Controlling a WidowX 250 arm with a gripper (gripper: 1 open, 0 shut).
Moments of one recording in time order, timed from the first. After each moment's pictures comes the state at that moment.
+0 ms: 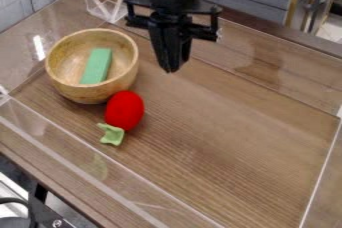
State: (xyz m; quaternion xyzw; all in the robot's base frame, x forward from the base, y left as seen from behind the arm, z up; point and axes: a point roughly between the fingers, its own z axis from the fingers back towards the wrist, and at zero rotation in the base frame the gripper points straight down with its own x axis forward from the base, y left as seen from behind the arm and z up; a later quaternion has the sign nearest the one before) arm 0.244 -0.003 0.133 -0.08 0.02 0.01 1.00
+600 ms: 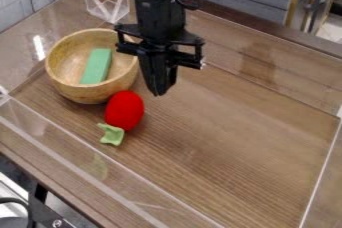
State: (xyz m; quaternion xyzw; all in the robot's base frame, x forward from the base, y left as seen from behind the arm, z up) arm 0.237 0.016 0.101 -0.08 0.03 0.03 1.00
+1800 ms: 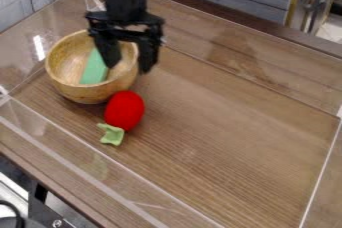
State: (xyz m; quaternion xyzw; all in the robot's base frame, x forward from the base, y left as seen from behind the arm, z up) arm 0.256 0.088 0.087 -0.07 0.02 0.11 0.99
